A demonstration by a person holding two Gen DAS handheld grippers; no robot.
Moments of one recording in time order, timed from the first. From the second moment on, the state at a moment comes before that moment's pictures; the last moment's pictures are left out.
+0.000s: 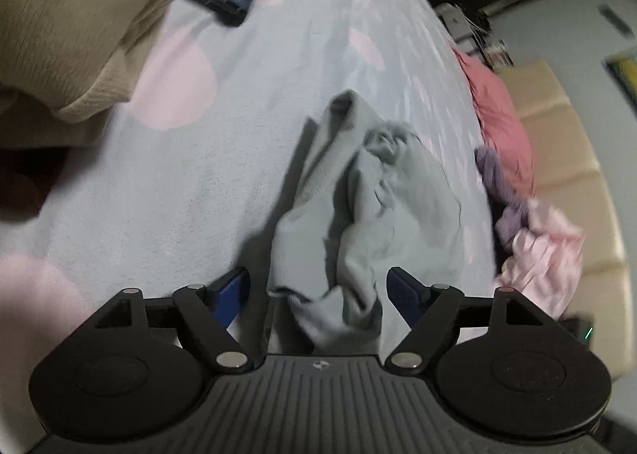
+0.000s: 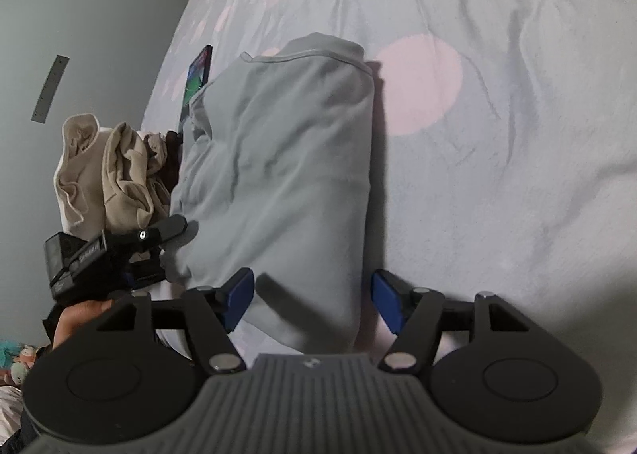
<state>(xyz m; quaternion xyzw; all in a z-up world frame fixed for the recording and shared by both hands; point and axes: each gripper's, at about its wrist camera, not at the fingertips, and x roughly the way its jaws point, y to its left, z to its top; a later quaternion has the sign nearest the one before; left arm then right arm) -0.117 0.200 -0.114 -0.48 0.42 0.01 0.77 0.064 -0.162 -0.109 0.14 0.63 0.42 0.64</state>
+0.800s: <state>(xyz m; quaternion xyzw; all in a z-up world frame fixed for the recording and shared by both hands) -0.124 0.183 -0.073 -0.54 0.36 -0.08 0.76 0.060 -0.162 -0.034 0.21 0.55 0.47 0.66</state>
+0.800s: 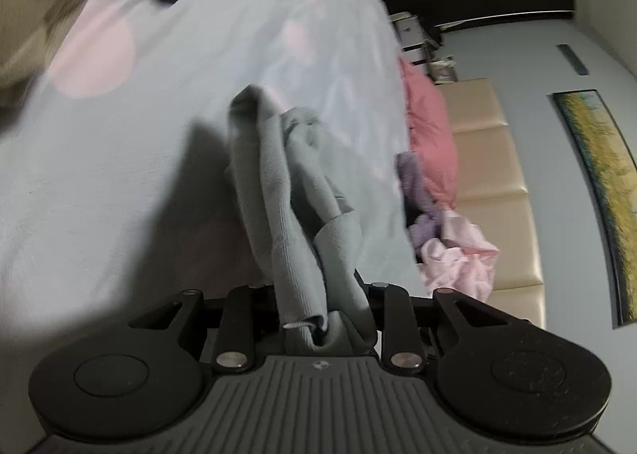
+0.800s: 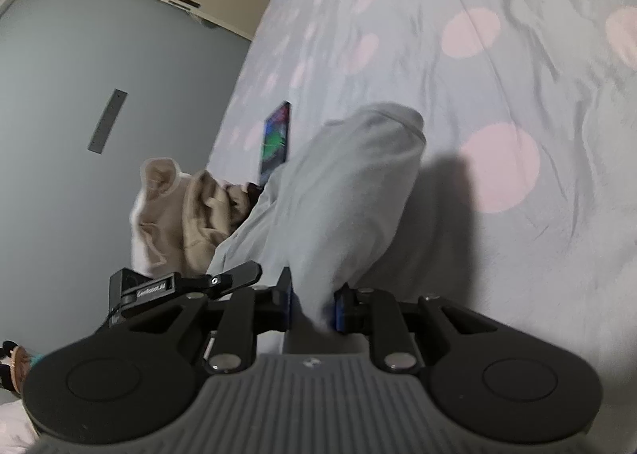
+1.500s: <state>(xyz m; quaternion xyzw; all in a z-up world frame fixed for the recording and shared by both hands) -0.297 0.384 0.154 -0.40 0.17 0.03 0.90 -0.050 0.115 0.159 0.13 0.38 0.69 0.60</state>
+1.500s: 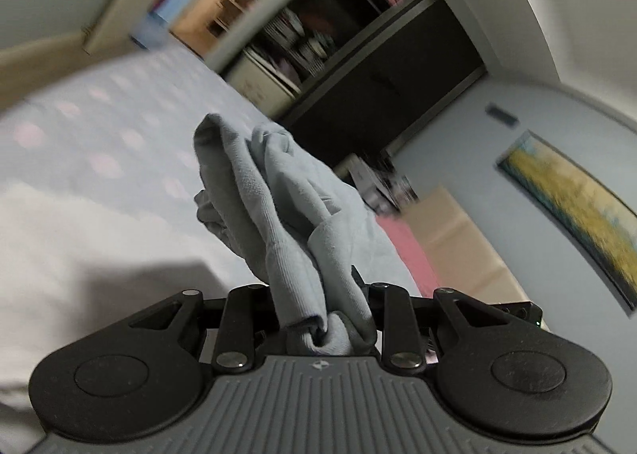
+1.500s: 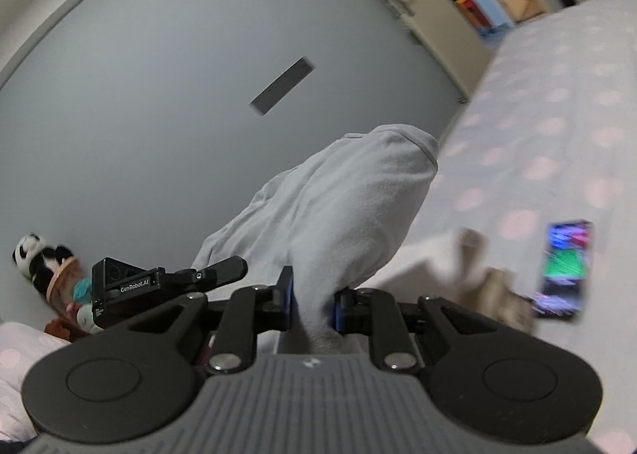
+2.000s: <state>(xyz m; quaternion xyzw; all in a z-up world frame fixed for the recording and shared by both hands) -0.307 0.443 0.027 -0.41 0.26 0.12 0.86 -0.059 0.194 0.059 0.06 0.48 0.63 0.60</state>
